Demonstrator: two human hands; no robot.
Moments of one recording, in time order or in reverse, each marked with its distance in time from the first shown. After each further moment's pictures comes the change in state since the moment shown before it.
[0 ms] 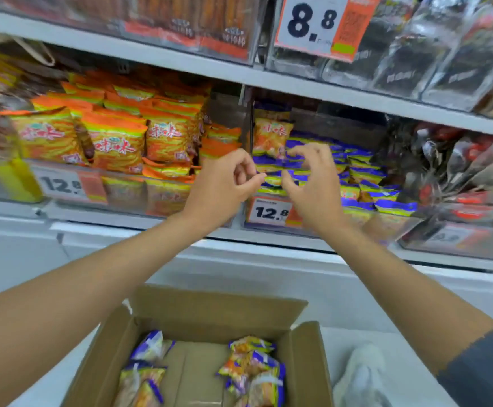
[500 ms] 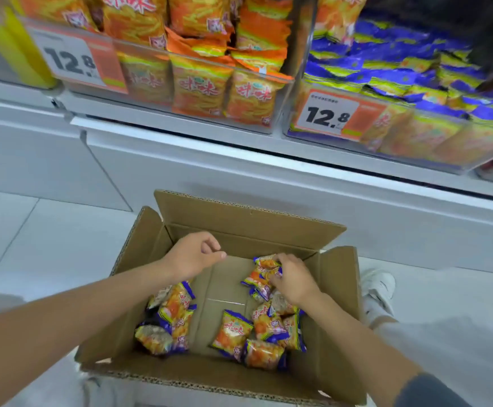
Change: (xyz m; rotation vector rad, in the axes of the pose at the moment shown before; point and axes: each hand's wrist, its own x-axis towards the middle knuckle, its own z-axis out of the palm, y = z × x) left_hand -0.236 -0.132 0.000 0.068 -0.576 -0.849; right_hand -0.305 0.041 0.086 -0.192 -1.119 0.511
